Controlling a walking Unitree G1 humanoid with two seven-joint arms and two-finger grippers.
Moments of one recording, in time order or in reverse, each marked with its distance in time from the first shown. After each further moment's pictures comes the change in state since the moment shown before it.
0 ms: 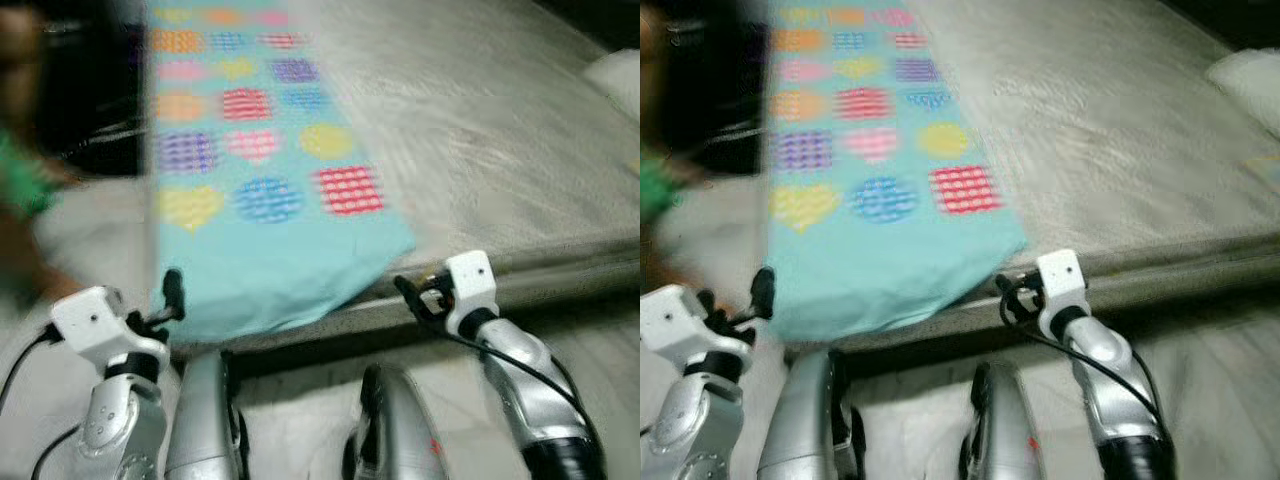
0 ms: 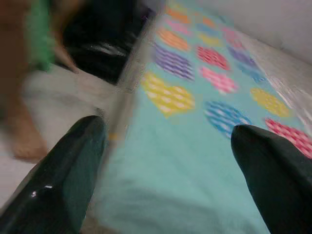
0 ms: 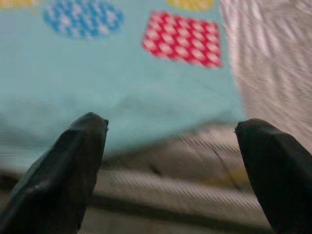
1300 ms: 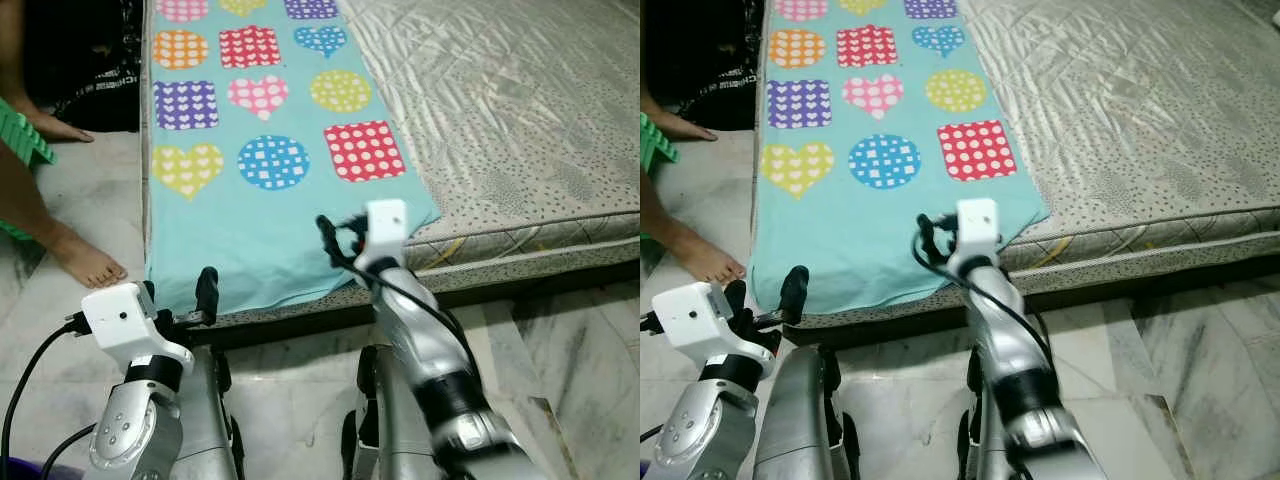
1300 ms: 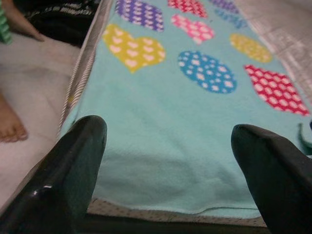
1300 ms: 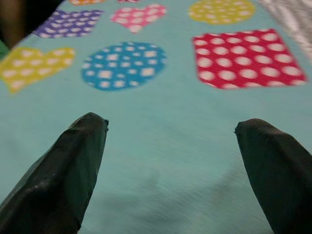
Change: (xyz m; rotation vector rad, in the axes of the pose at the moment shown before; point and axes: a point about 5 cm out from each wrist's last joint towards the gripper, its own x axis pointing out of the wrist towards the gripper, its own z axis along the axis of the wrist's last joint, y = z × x) left arm -0.016 -0.032 0.004 0.024 0.046 -0.193; right arm 0.048 0.076 0.036 0.194 -0.190 0.000
